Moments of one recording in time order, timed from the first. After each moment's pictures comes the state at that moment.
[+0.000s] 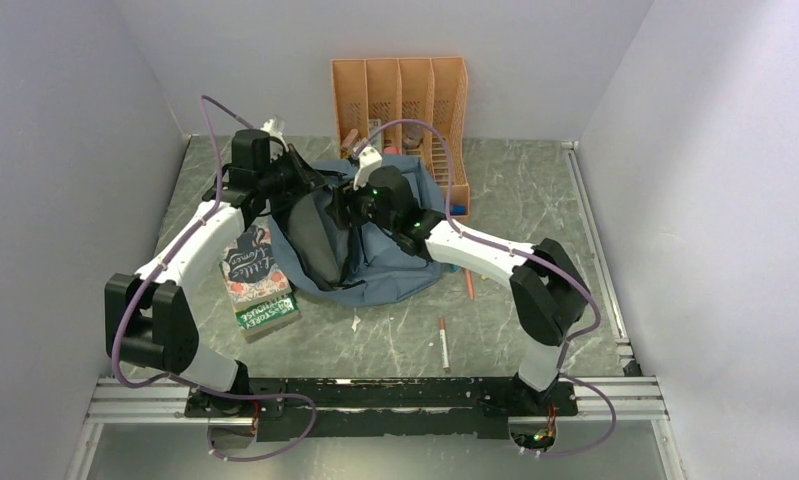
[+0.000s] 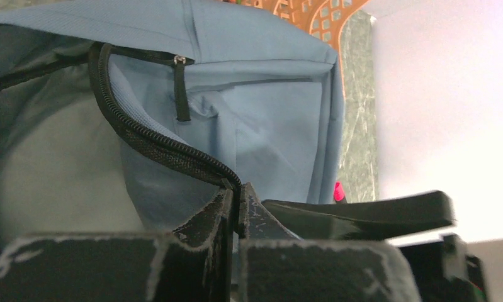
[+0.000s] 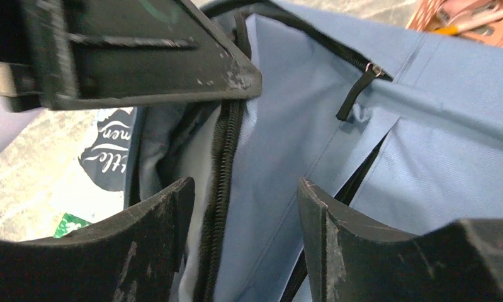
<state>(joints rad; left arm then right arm) -0.23 1.49 1.18 -0.18 0.31 -0.68 0.83 1.77 1.29 0.21 -0.01 0.25</state>
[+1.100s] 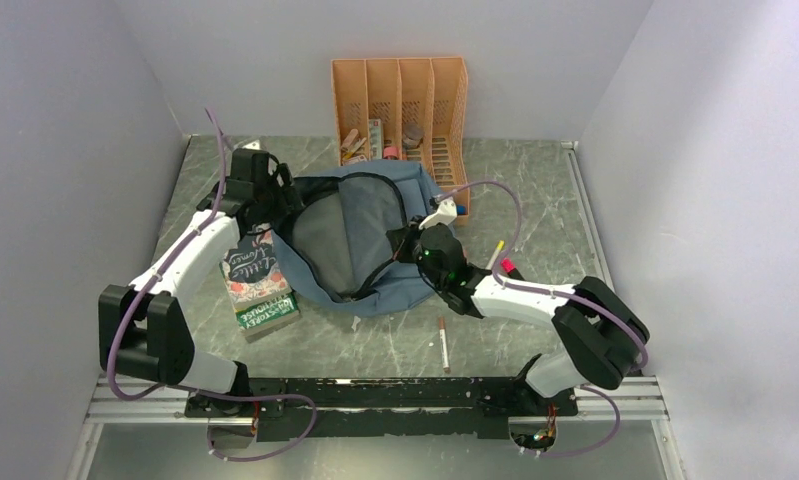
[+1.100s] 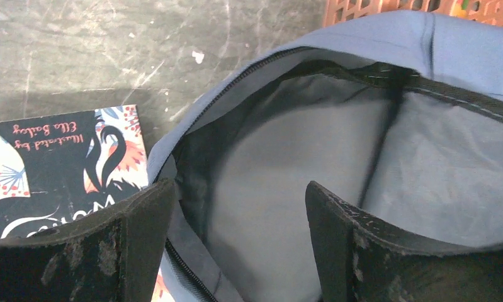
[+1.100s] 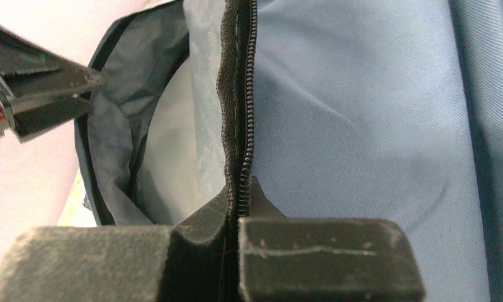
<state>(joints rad) -0.21 1.43 1.11 -0.40 -0.10 -0.53 0.81 1.46 0.67 0.54 0.30 0.67</state>
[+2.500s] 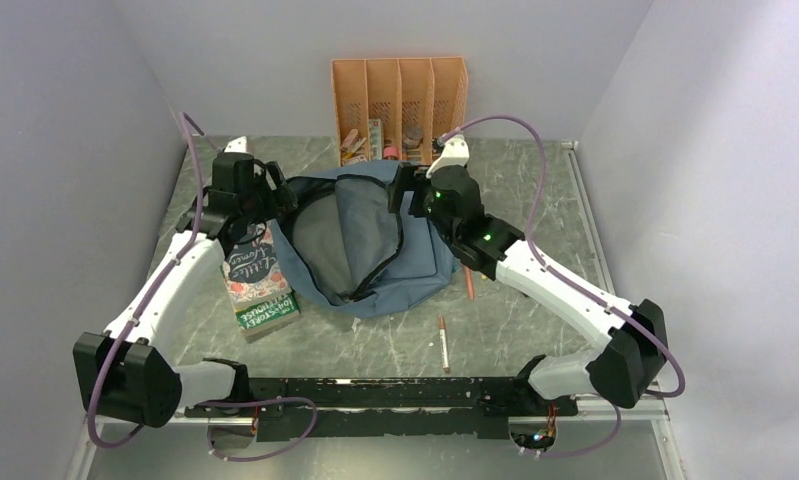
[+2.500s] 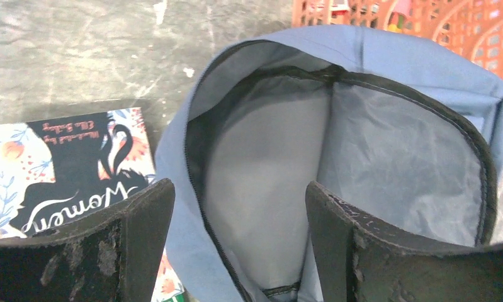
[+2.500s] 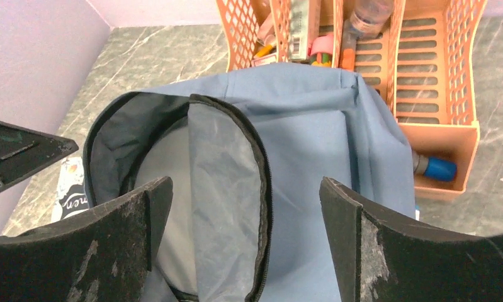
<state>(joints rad) -0.22 1.24 1.07 -0.43 -0.09 -0.51 0.76 1.34 1.13 -0.07 0.37 0.42</state>
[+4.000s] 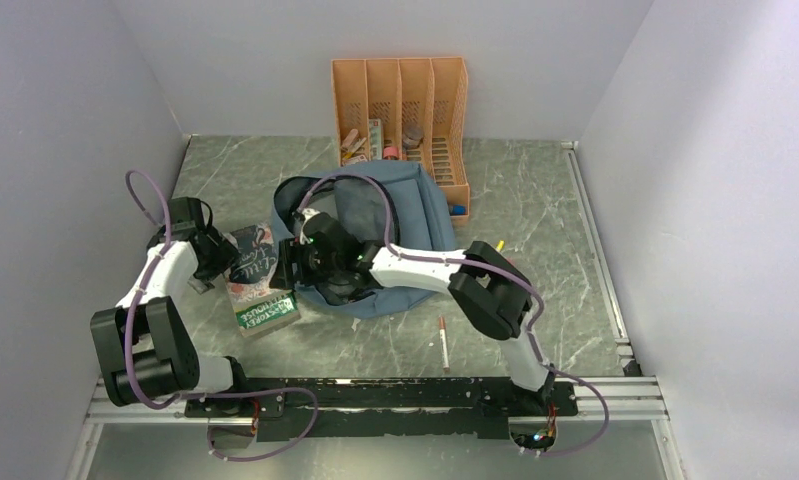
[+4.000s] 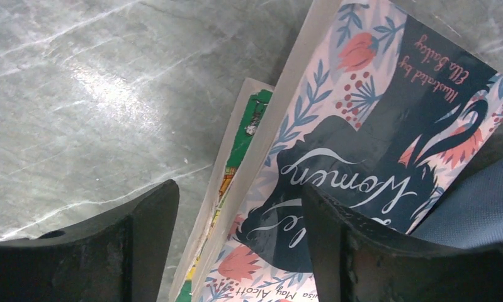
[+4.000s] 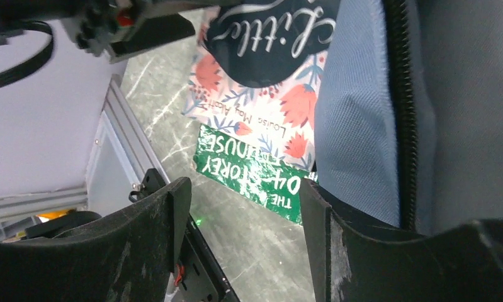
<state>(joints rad) 0.25 1.35 0.81 -0.59 -0.13 -0.59 1.05 2.04 1.47 0.05 -0.21 0.71</state>
